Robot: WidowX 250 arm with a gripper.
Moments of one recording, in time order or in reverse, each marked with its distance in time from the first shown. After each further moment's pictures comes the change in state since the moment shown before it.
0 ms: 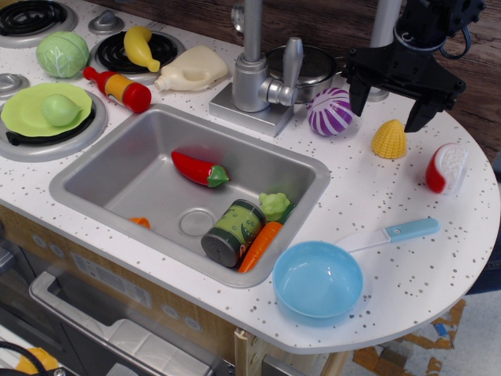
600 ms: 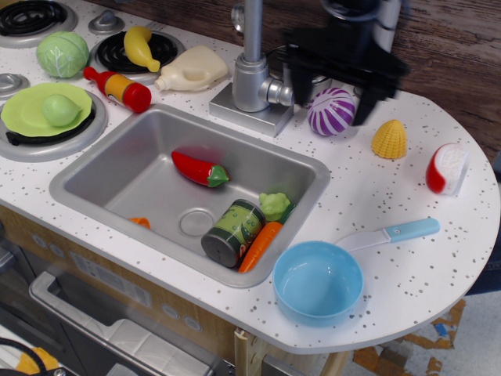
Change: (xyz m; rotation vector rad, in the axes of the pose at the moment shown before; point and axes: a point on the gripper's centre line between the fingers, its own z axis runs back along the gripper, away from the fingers) arm -0.028 0.038 0.039 0.008 0.095 -0.033
